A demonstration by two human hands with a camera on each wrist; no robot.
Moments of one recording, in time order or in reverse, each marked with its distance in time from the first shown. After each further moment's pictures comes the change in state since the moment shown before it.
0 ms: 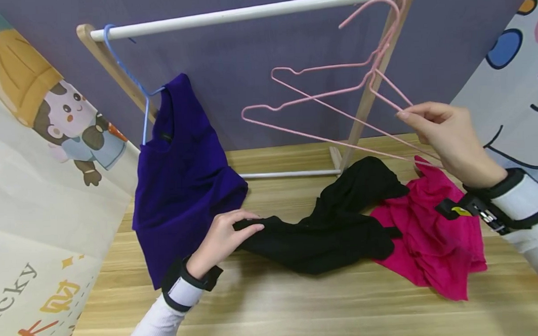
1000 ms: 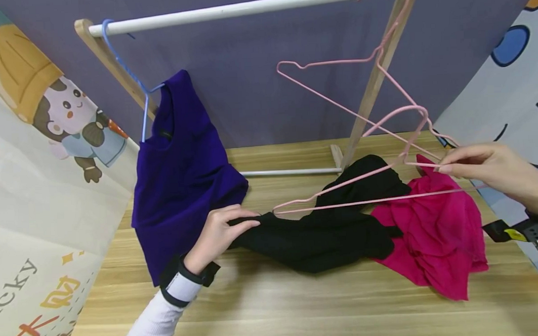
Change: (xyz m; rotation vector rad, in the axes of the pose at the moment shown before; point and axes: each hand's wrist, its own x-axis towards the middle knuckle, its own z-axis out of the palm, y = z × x) left_hand 0.001 -0.009 -0.004 -0.056 0.075 0.154; right_hand -0.038 0.050 -0.069 -0.519 -0.283 0.134
